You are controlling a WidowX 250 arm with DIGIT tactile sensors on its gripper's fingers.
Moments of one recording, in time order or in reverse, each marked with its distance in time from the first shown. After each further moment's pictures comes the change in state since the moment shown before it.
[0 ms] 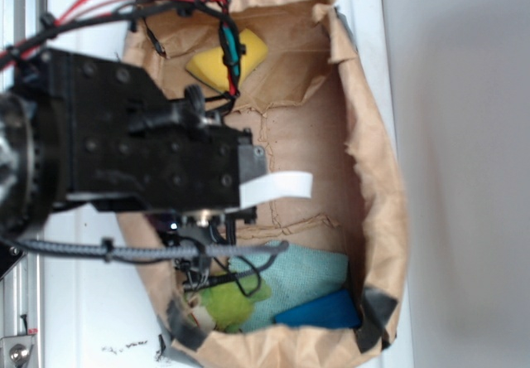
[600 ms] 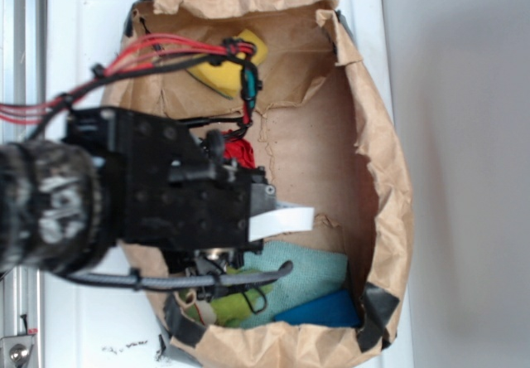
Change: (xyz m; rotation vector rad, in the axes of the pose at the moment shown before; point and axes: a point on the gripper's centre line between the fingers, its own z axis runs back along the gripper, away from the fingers) arm 0.005 -0.009 -0.030 0.018 0.011 0.016
